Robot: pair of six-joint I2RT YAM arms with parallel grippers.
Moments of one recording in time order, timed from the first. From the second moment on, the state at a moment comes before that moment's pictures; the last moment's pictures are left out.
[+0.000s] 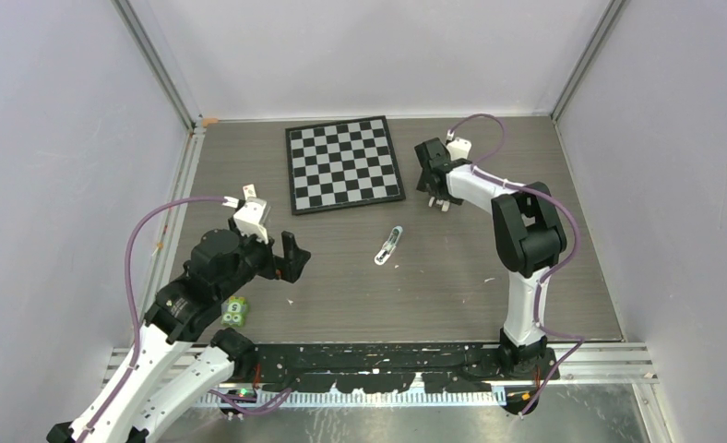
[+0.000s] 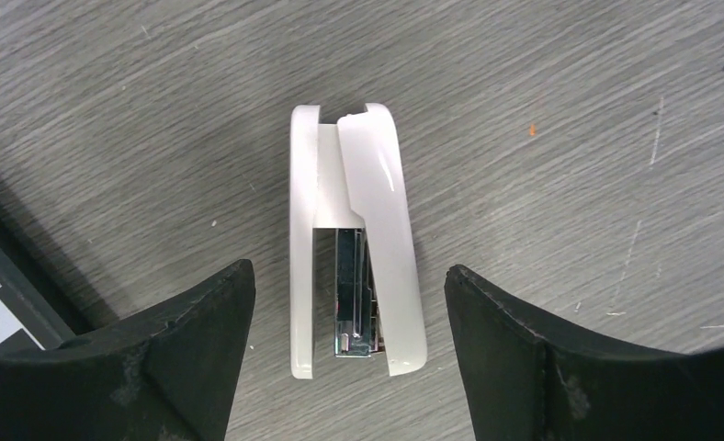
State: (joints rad) left arm -0.58 0.57 0.80 -0.65 -0.02 -0.26; right arm 0.39 2.00 1.41 -0.43 0.56 0.68
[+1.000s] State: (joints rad) left arm -0.58 0.63 0.79 -0.63 0.02 -0.49; right arm 0.40 1.54 1.06 -0.39 0.36 0.49
